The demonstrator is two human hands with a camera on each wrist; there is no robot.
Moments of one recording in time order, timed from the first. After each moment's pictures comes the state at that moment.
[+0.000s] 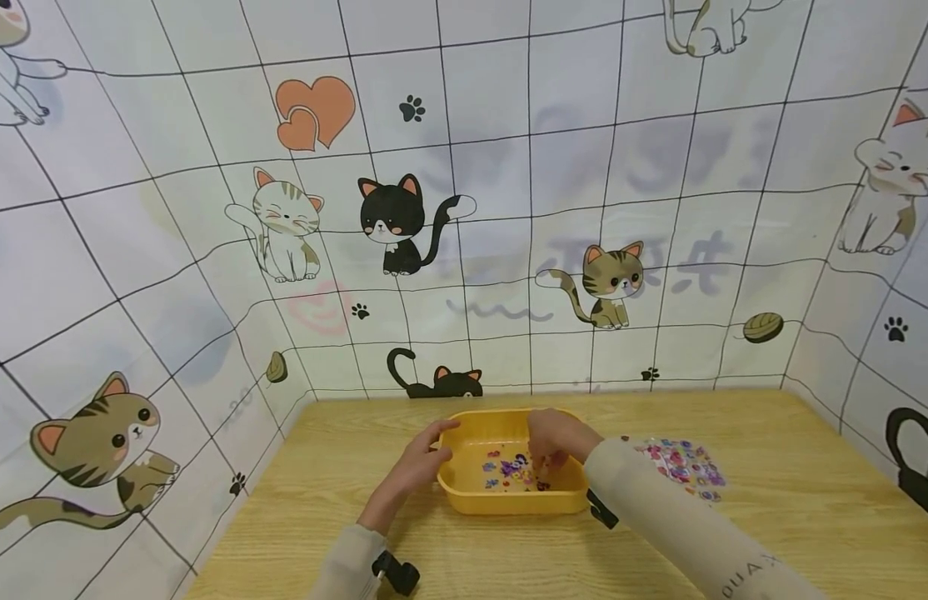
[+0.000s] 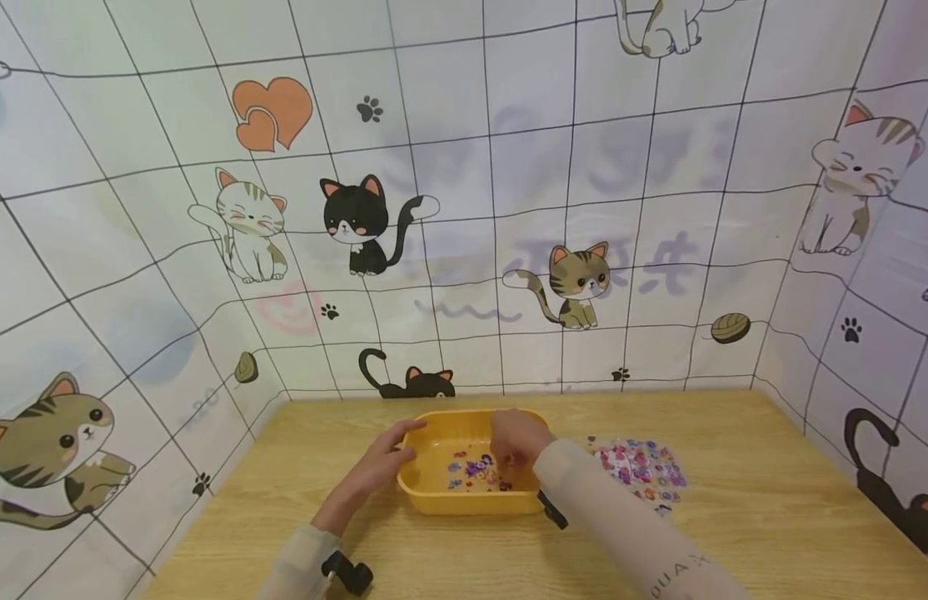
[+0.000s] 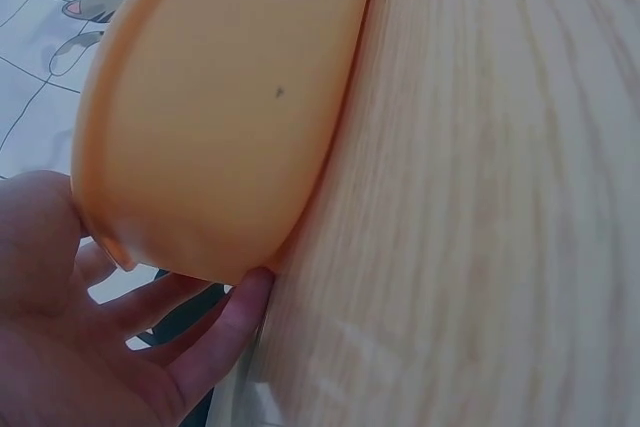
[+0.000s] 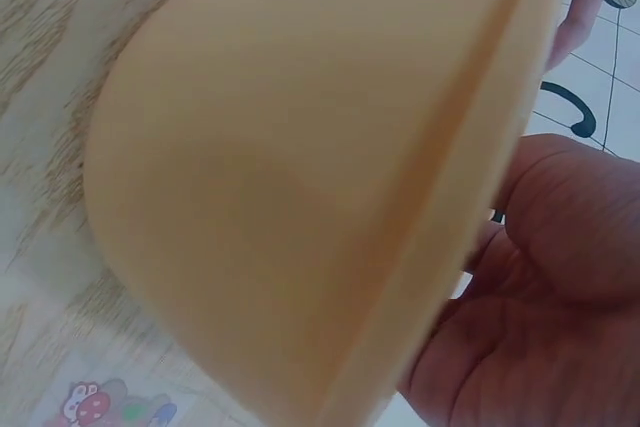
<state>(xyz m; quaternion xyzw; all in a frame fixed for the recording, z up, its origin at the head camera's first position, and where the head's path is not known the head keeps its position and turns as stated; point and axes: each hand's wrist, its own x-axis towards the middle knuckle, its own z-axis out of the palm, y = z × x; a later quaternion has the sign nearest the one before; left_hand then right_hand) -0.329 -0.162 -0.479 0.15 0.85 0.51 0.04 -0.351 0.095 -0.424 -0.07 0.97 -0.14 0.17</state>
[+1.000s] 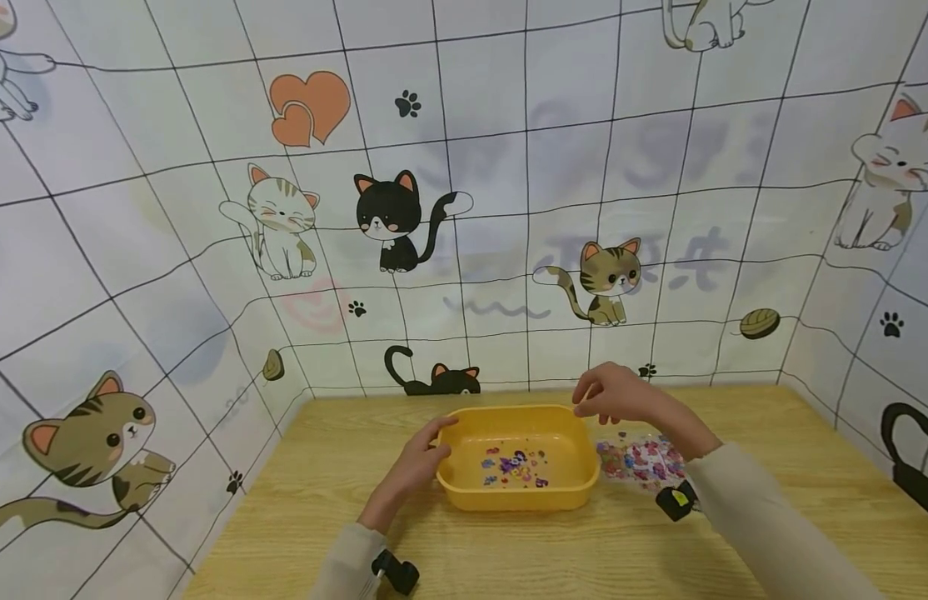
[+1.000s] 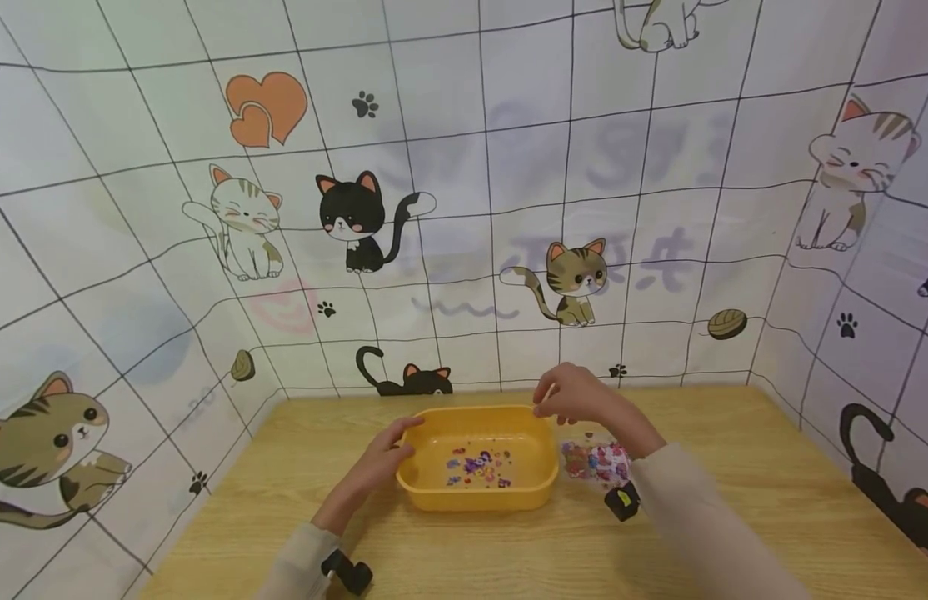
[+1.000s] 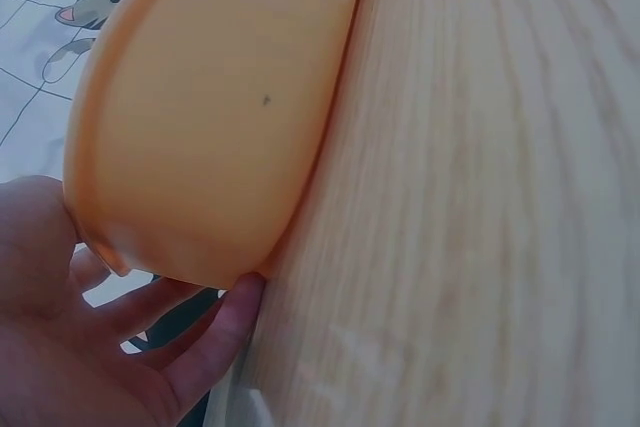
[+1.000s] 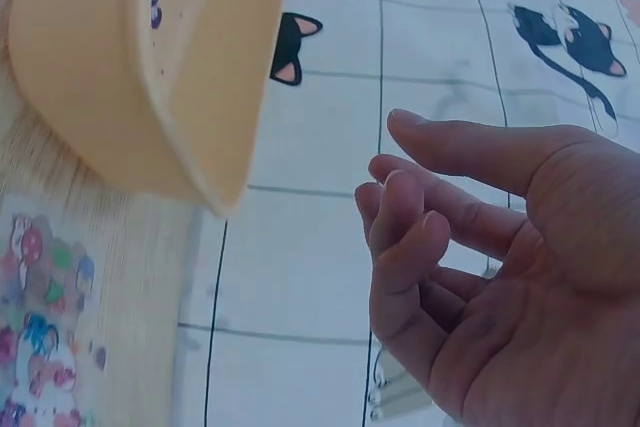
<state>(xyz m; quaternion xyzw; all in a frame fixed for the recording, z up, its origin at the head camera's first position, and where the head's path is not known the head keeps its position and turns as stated) -0.326 -0.159 -0.479 0.16 0.84 0.51 0.03 -0.315 0.203 -0.352 -0.20 0.92 -0.33 0.07</state>
